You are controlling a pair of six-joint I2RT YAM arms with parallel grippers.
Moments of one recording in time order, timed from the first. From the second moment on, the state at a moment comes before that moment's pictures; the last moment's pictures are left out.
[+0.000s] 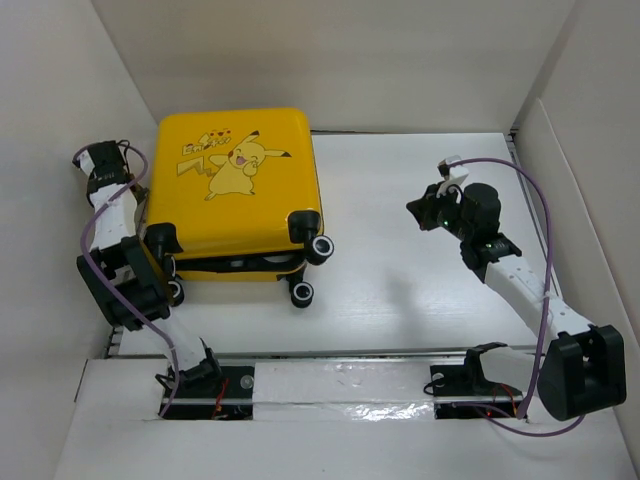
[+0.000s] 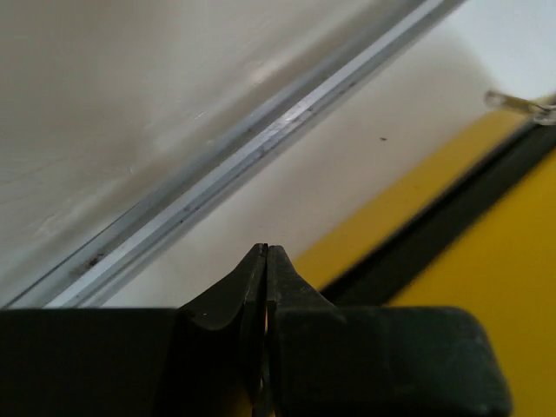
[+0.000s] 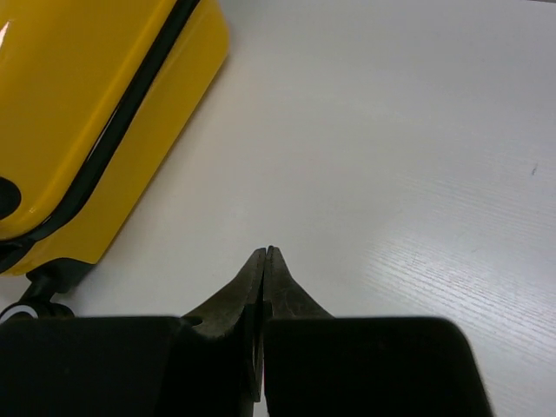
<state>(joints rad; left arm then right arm) 0.40 1.71 1.46 -0.57 -0.22 -0.44 0.23 1.15 0.76 0.13 -0.33 0.14</state>
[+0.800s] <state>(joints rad) 0.17 1.37 0.55 0.33 -0.09 -0.91 0.22 1.27 0.78 0.11 -0.15 0.14</state>
